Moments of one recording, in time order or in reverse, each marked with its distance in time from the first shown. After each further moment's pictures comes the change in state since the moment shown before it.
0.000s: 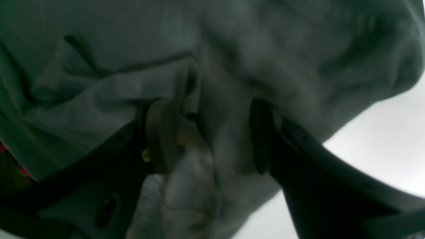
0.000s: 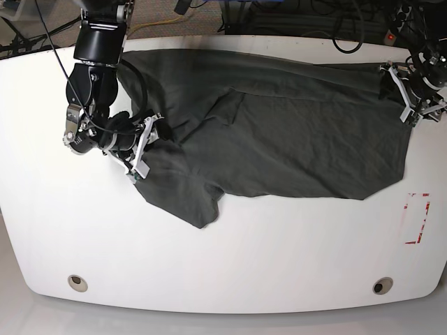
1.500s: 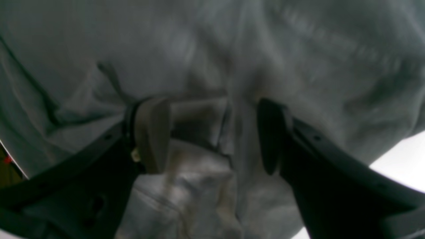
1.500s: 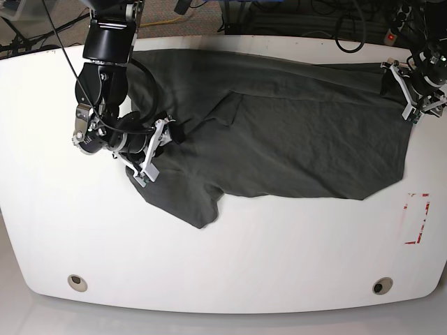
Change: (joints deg) left arm 0.0 -0.2 0.0 -2.1 0.6 0.1 0.0; right arm 0.0 -2.4 -0.2 0.8 -1.9 0.0 4.0
